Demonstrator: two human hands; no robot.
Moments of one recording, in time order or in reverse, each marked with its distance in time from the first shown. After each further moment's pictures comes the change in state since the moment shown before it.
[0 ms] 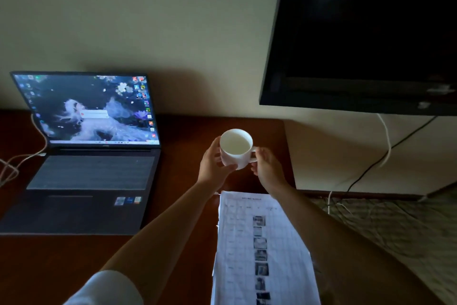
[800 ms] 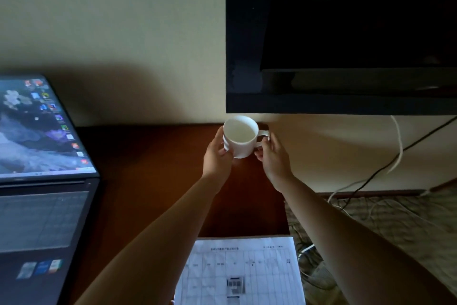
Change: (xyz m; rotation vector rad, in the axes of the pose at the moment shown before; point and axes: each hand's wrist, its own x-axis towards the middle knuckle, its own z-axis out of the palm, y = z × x) left_hand 0.131 -0.014 0.116 -0.131 -0.057 -0.042; right_hand 0.156 0.054 -0.047 0.071 0.118 -0.014
